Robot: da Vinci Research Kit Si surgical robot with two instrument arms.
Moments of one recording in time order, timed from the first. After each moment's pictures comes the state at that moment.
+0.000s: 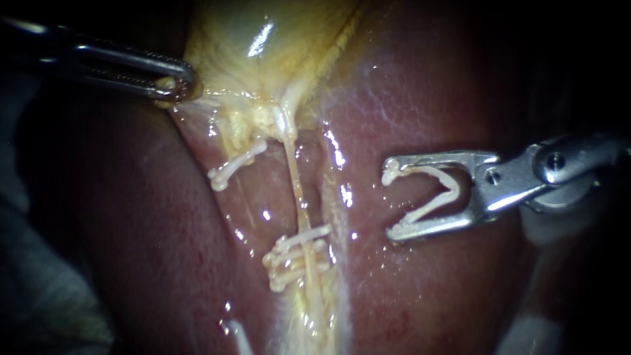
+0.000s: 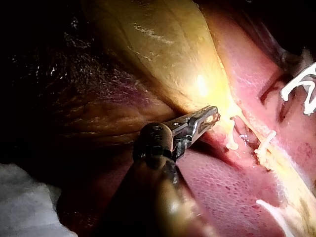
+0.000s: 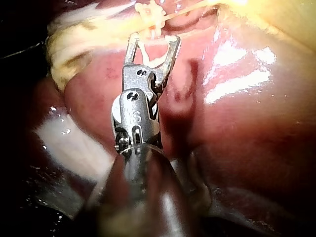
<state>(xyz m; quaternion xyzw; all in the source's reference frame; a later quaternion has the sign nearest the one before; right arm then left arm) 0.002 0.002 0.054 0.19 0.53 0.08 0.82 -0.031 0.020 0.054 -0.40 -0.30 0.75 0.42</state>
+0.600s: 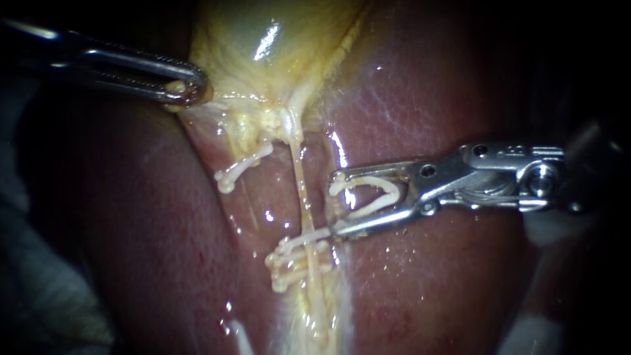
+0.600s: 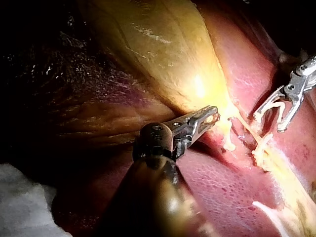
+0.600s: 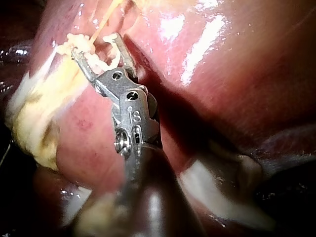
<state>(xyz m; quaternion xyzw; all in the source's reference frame) 0.007 0.002 0.064 0.35 0.49 0.24 0.76 -0.032 0.020 0.054 -0.40 -0.30 0.75 0.43</state>
